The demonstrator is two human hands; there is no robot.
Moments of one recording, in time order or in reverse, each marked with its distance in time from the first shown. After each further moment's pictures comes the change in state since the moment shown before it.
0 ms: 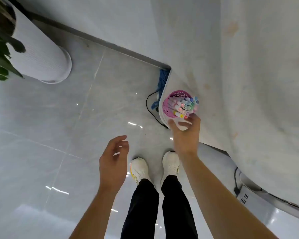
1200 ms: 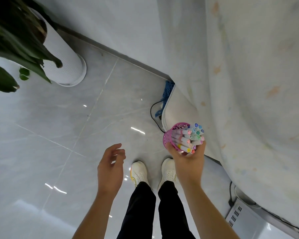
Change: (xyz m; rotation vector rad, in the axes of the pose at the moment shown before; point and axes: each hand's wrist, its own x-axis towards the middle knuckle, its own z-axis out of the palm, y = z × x) left_hand -0.033 0.025 -0.026 -0.116 0.100 -0.123; right_hand -0.067 -0.031 -0.046 0.065 -0.065 -0.116
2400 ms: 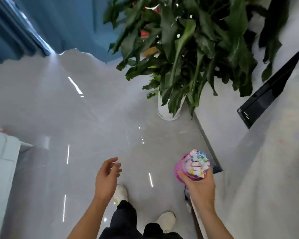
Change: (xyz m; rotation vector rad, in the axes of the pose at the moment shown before) left_hand -0.278 0.007 -0.192 -0.564 0.691 -0.003; right_hand -0.157 -0.197 -0.029 -0.342 -0.772 -0.424
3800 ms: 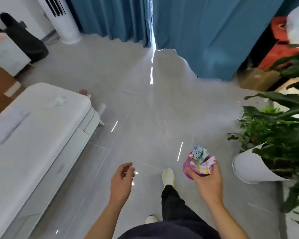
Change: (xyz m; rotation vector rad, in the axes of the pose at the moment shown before) left_hand 0.239 -0.004 -0.298 -0.198 0.470 -0.203; right_hand 0.043 -0.182 0.481 -0.213 -0.547 -0.227
